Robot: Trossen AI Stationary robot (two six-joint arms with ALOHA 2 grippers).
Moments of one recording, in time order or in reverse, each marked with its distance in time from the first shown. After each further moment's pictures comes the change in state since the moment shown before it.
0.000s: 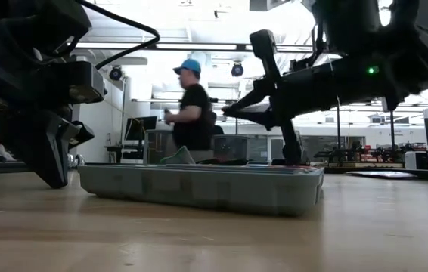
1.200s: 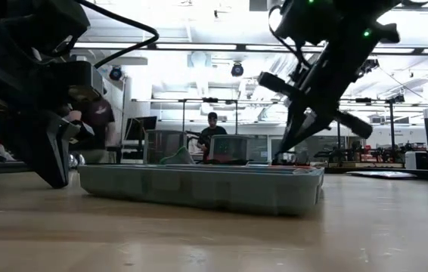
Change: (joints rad) left arm 0.000 0.000 0.000 0.000 -0.024 -0.002; right arm -0.126 -0.318 0.230 -1.525 -0.246 0.392
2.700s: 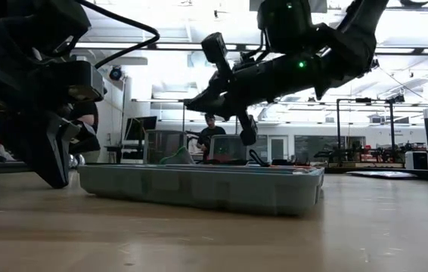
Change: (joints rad) left arm 0.000 0.000 0.000 -0.002 0.016 0.017; right arm -0.079 0.329 -0.001 1.254 -0.050 -0.616
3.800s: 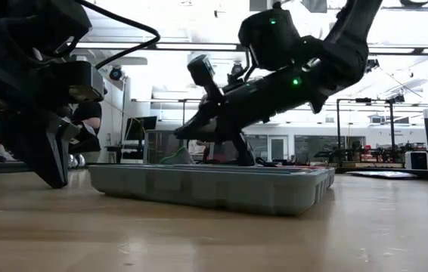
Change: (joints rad) left arm 0.000 0.000 0.000 0.000 0.010 0.001; right arm 0.031 0.114 0.071 -0.121 -0.048 0.150
